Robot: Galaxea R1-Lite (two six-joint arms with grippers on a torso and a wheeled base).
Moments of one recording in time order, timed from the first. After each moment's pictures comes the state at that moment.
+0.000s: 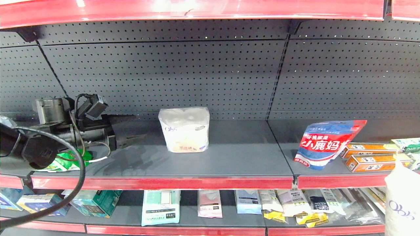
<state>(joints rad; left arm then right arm) 0.11 1.96 -0.87 -0.72 -0.99 0.43 0.03 0.29 -0.29 0.13 -0.05 -0.20</state>
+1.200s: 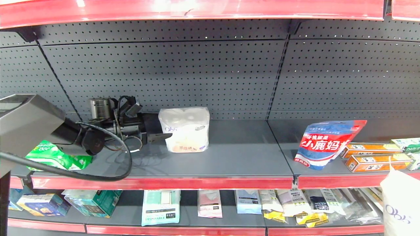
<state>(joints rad) -0.03 2.25 -1.18 -0.74 -1.03 0.43 0.03 0.28 -0.26 0.13 -0.05 -0.25</state>
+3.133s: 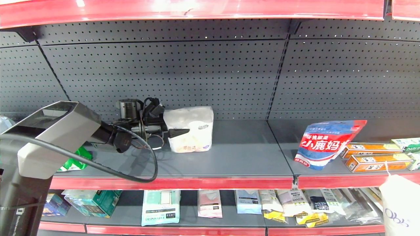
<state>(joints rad) -0.14 2.42 -1.38 -0.74 -1.01 0.34 0.01 0.28 -0.25 0.15 -0.05 -0.27</state>
